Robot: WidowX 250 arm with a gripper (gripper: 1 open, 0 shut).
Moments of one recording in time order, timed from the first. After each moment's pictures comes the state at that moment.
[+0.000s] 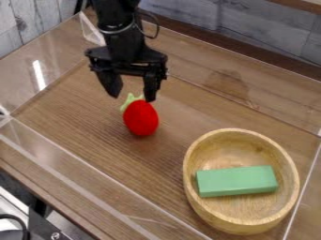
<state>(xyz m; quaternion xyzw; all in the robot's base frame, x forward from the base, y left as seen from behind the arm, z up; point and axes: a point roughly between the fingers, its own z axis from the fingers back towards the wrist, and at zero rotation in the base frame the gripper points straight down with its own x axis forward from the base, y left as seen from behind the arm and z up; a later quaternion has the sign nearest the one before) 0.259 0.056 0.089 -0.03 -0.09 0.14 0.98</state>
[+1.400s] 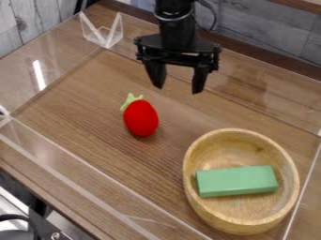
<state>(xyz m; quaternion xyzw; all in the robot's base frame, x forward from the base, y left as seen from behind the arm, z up) 0.292 0.004 0.098 -0.03 -0.08 0.14 0.99</state>
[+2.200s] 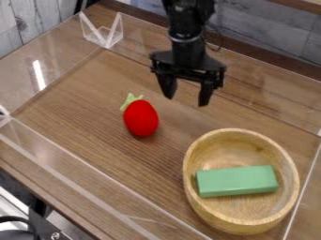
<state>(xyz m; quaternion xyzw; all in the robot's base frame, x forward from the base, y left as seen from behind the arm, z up) 0.318 0.002 0.058 -0.02 -0.08 0.09 0.99</state>
